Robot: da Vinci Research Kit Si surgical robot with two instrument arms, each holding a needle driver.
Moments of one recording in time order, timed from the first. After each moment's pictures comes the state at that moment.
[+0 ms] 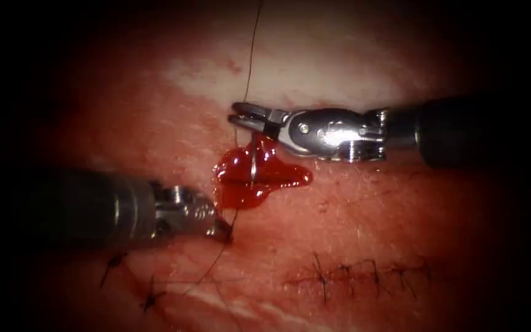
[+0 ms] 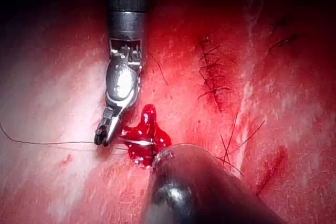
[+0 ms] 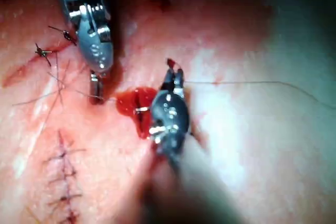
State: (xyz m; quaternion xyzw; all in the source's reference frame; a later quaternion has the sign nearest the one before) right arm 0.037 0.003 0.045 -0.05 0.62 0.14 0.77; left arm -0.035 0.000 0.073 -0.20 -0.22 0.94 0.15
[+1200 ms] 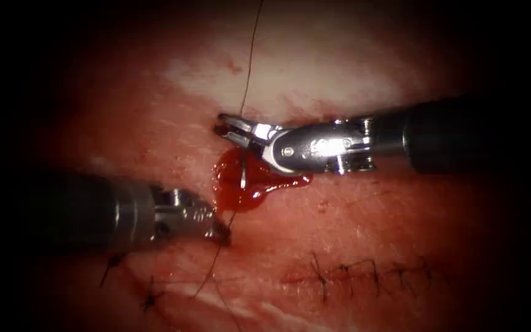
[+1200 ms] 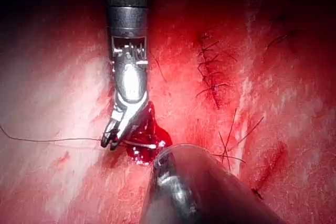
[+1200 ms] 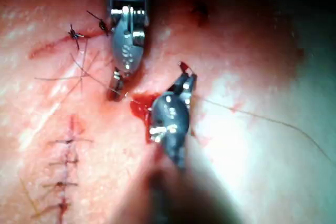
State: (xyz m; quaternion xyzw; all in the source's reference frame) right arm 0.039 -0.001 0.043 -0.13 0.62 0.09 0.76; left arm -0.034 0.000 0.074 -0.20 -0.23 0.94 0.14
